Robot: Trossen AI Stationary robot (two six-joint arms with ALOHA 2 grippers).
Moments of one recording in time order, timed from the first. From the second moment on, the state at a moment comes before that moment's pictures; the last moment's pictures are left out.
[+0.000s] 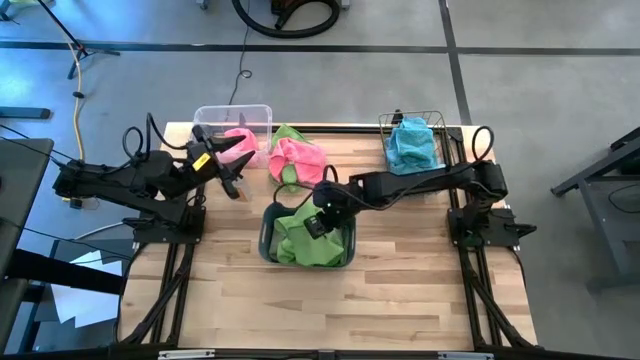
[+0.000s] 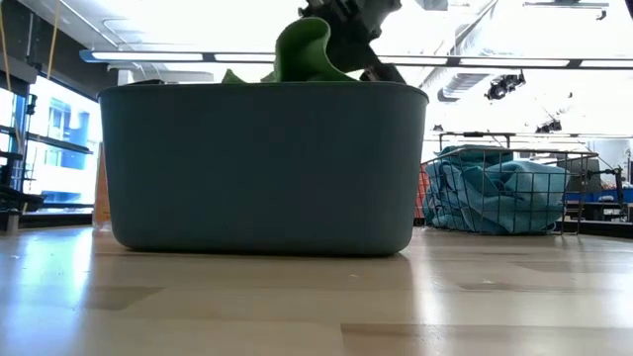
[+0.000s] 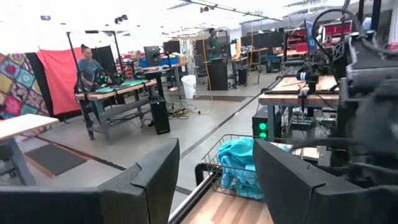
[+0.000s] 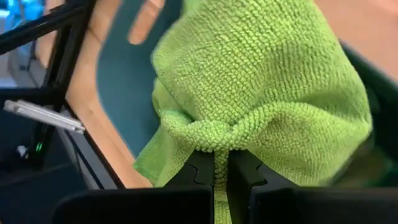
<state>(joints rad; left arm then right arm) -0.15 0.68 0.78 0.03 -0.73 0.20 0.06 1.85 1.57 -0.66 -0.14 1.02</state>
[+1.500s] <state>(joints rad) -0.15 0.68 0.78 0.02 -0.73 0.38 0.08 2.39 2.14 -1.11 -0.08 1.39</state>
